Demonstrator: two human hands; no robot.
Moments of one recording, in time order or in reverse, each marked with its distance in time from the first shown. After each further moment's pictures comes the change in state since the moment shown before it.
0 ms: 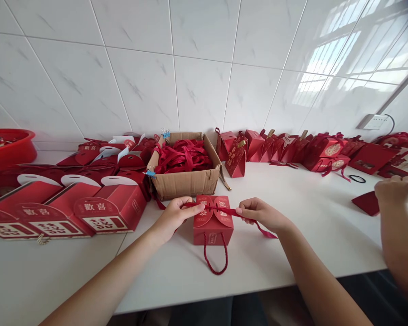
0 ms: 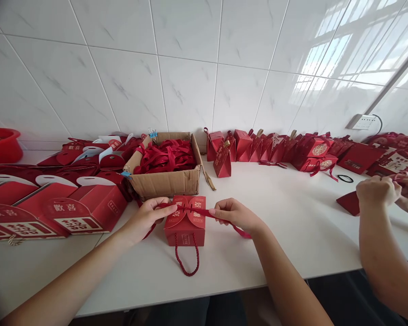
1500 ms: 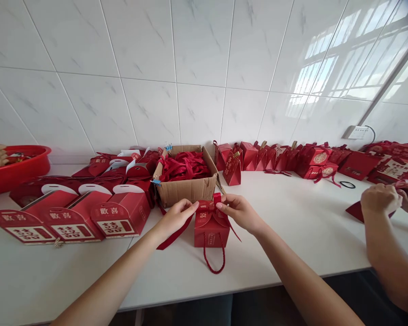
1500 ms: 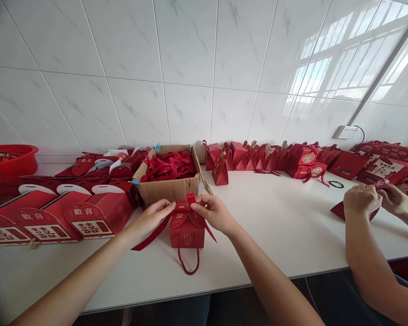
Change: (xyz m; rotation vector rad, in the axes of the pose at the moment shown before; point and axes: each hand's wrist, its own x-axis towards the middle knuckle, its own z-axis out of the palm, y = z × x) left_hand -0.015 0.022 -0.001 0.268 0.093 0.090; right_hand 0.015 -0.034 0.052 0.012 0.169 -0.283
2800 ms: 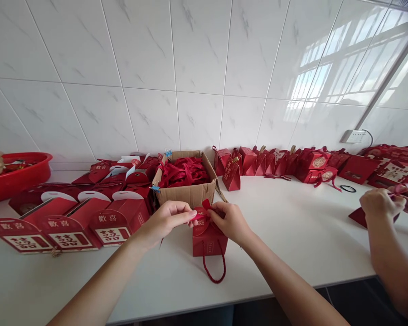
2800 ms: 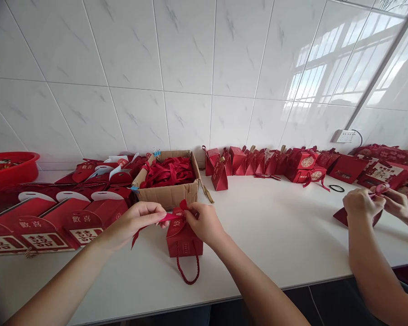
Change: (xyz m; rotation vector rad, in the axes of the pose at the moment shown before) left_hand -0.021 0.045 -0.023 -0.065 -0.259 0.144; right_hand 0.007 0.001 0.028 -0.528 0.228 -0.072
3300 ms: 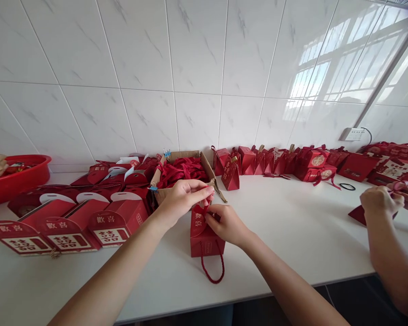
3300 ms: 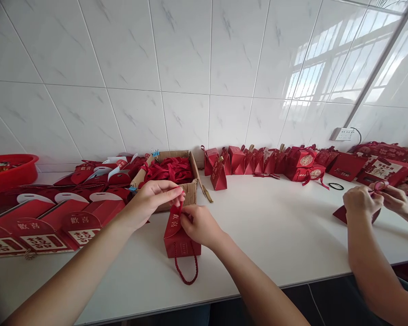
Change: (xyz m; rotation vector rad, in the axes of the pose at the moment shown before) left_hand 0.037 0.037 0.024 -0.039 0.077 0.171; right_hand -0.003 -0.005 -0.004 0.015 -0.122 -0.182
